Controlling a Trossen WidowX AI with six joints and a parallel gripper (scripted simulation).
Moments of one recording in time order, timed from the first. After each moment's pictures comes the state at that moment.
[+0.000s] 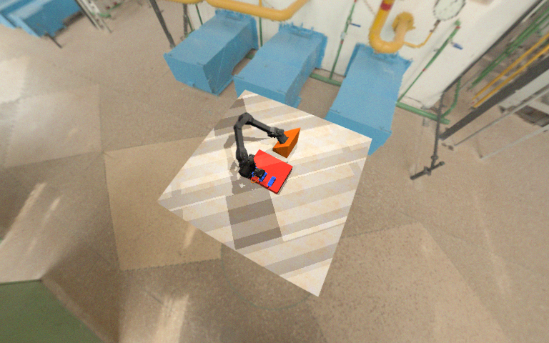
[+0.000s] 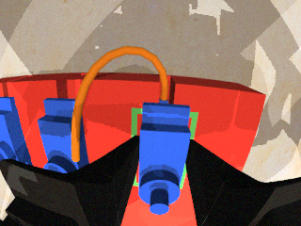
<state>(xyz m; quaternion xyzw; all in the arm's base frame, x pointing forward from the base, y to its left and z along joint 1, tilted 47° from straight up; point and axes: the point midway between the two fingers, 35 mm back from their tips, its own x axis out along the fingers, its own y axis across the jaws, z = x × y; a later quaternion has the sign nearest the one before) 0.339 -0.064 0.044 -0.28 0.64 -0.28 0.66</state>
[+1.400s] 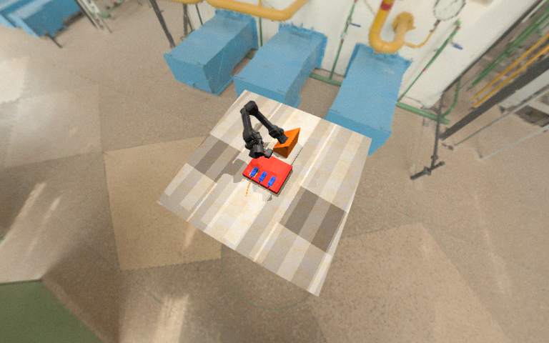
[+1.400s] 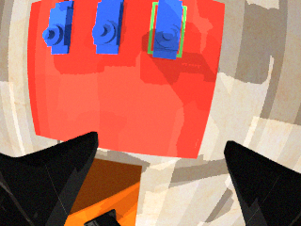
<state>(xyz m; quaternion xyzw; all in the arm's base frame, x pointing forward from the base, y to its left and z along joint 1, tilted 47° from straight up) 0.229 0.015 0.116 -0.30 0.65 -0.26 0.64</state>
